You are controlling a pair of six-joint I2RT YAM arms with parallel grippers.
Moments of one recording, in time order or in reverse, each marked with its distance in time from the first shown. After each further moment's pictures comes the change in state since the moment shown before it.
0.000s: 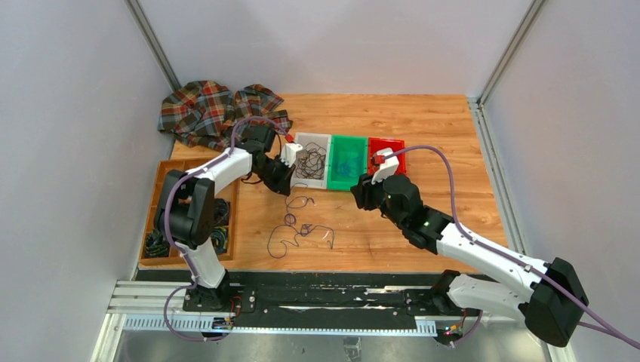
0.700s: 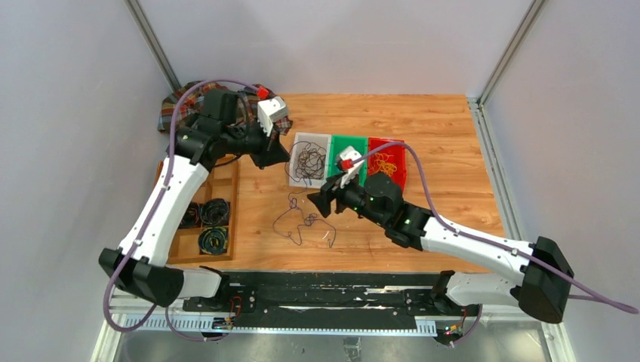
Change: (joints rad) left arm -0.010 -0.416 0.322 -0.279 0.182 -0.075; right arm 0.167 0.109 0.114 0.156 -0.152 -0.099
